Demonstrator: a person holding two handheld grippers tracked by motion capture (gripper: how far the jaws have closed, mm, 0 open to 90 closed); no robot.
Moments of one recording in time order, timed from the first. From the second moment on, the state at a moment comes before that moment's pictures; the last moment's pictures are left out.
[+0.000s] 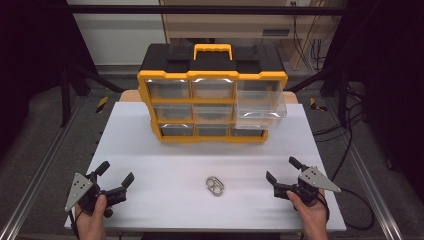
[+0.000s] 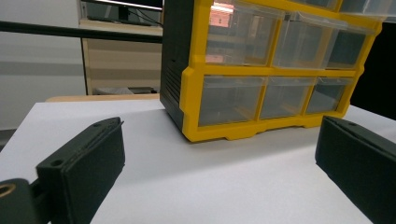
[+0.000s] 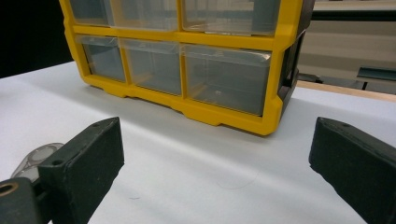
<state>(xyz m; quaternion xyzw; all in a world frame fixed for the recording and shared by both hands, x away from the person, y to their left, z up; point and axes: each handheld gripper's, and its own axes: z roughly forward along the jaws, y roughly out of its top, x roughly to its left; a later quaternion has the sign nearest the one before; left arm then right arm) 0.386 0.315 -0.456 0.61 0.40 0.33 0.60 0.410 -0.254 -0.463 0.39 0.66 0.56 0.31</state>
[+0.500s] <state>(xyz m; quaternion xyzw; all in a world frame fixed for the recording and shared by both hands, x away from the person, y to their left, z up) 0.384 0.312 -0.456 0.62 0.38 0.32 0.60 0.412 -0.243 -0.456 0.41 0.71 0.52 0.24</state>
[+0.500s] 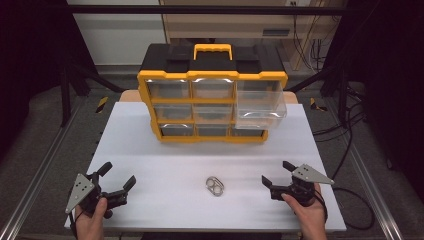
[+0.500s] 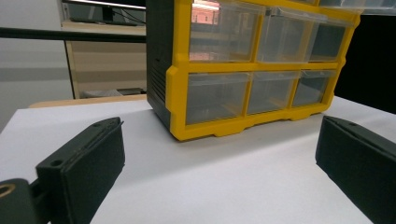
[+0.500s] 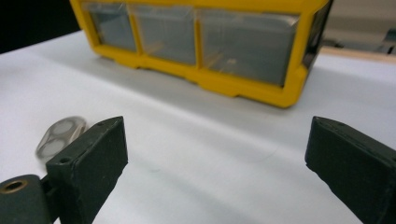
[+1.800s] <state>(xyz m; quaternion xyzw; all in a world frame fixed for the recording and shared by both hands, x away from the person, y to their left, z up) 0.391 0.306 -0.461 0.65 0.37 0.31 0.59 0.417 -0.121 -0.466 0.38 0.83 0.38 0.15</state>
